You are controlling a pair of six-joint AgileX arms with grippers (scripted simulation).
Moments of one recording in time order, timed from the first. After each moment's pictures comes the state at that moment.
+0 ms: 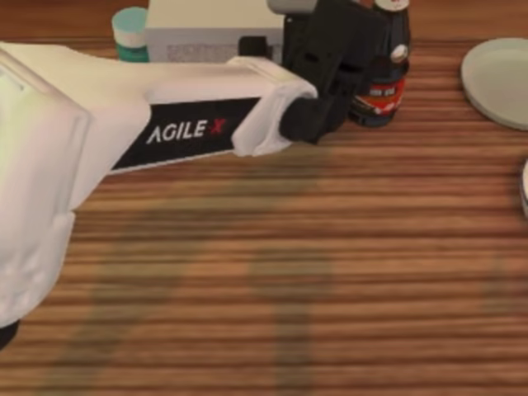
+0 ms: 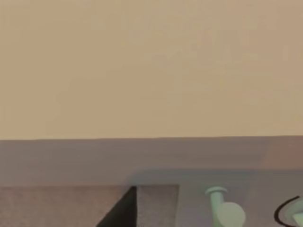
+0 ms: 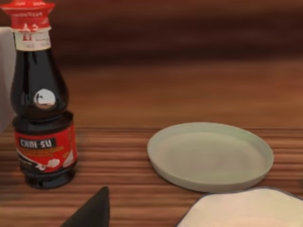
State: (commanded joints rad) left arm -0.69 2.22 1.65 0.02 -0.62 -0.33; right arm 0.00 0.00 0.00 0.00 0.00 0.00
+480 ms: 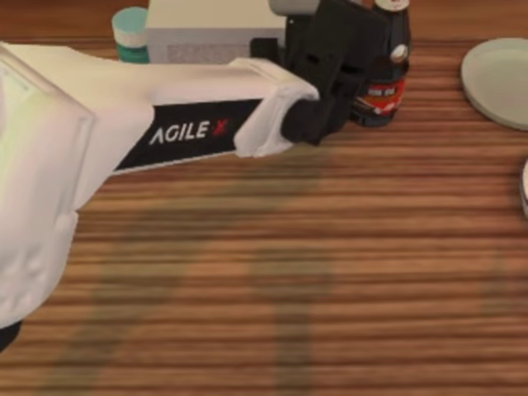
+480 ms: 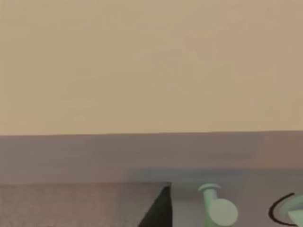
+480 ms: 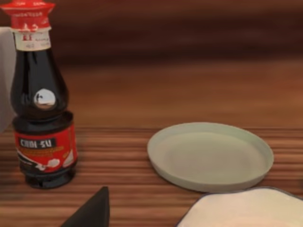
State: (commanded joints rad) left arm -0.69 2.22 1.65 0.02 -0.62 -0.33; right arm 0.00 0.00 0.00 0.00 0.00 0.00
